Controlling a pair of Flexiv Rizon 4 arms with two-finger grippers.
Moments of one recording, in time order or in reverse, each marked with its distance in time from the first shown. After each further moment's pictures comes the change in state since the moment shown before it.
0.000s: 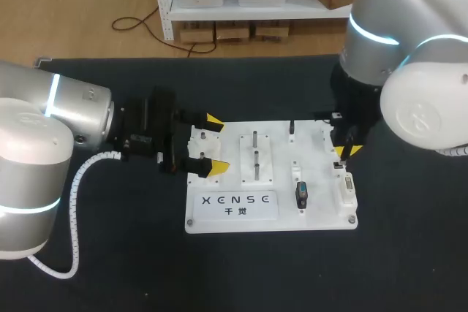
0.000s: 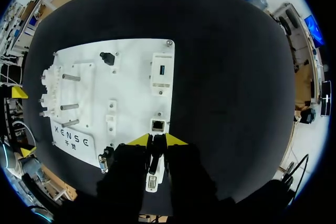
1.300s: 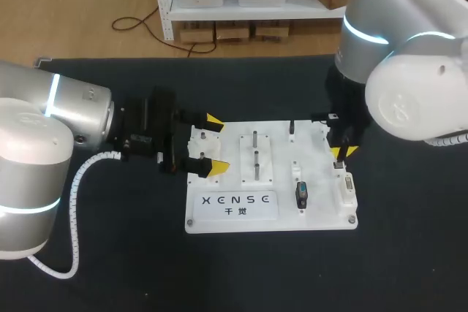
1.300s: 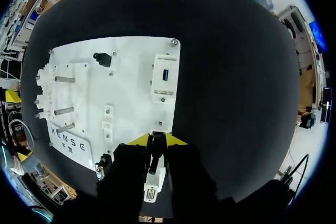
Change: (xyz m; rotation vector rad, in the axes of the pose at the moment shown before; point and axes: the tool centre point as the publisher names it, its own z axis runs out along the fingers) left arm 0.000 0.000 0.000 0.000 0.000 0.000; right arm -0.011 0.001 0.016 -0.008 0.035 -0.031
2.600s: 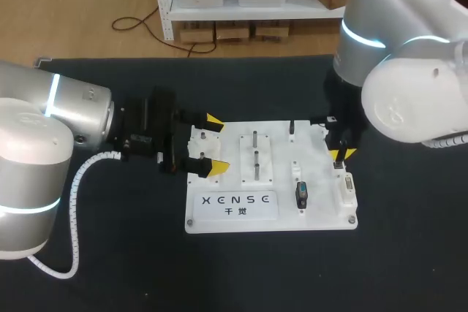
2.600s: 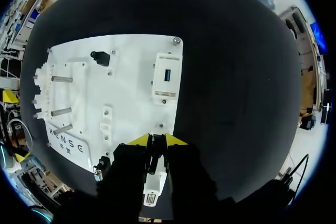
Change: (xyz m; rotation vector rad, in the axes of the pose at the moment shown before) left arm 0.000 0.000 0.000 0.000 0.000 0.000; right arm 0.000 0.000 0.009 -0.002 0.011 -0.007
